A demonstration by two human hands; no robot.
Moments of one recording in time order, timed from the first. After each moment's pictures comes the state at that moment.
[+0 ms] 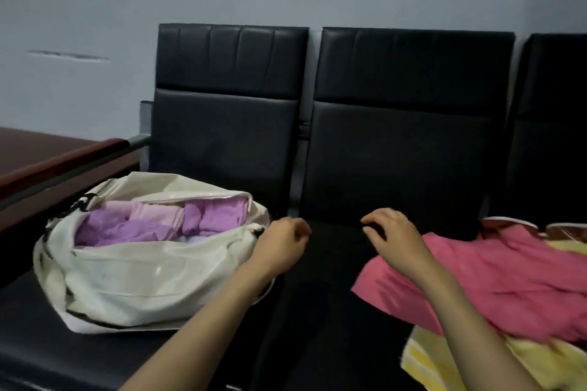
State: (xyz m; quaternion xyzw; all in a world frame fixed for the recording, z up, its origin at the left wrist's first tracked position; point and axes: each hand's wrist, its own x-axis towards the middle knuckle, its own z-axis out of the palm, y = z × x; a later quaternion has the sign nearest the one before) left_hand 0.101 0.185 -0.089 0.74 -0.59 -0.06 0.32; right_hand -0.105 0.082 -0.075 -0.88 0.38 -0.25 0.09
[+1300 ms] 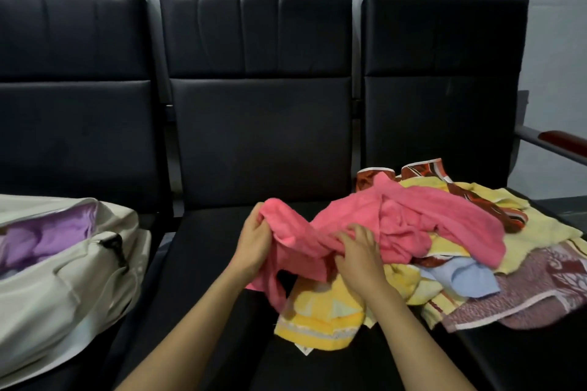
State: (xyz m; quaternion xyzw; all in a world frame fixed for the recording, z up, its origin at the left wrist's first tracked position) left_hand -0.084 0.108 -0.121 0.55 -0.48 -0.35 0.59; right_hand -0.275 0.075 -0.156 -0.78 0.60 -0.17 0.09
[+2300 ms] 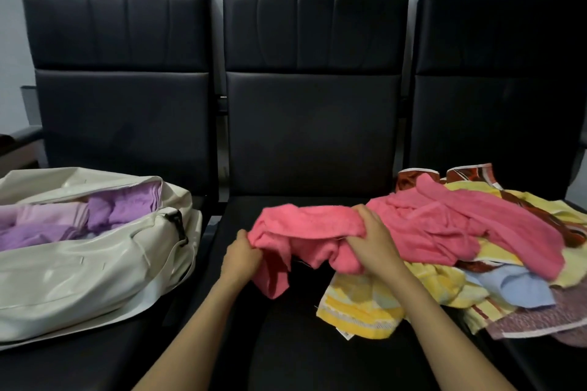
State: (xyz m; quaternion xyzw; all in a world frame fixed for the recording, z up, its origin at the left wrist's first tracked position) left_hand 0.009 0.151 -0.170 0.80 -0.43 -0.22 0.35; right_hand -0.223 0.099 -0.122 -0.74 0.47 -0.37 0.29
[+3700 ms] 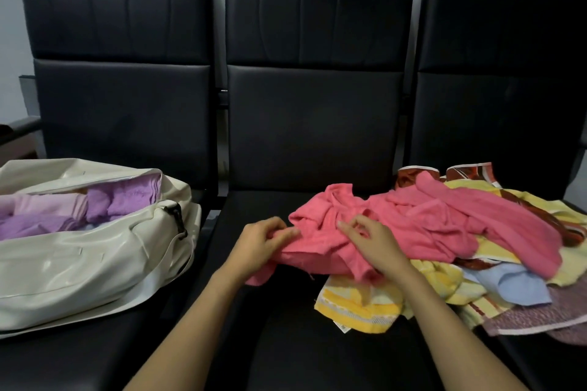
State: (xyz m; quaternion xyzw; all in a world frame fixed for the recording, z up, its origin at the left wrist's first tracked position) left_hand -0.005 0.159 -0.145 0.63 -0.61 -0.22 0.41; right_hand -0.236 0.082 -0.142 -0.76 0.47 -0.31 0.33
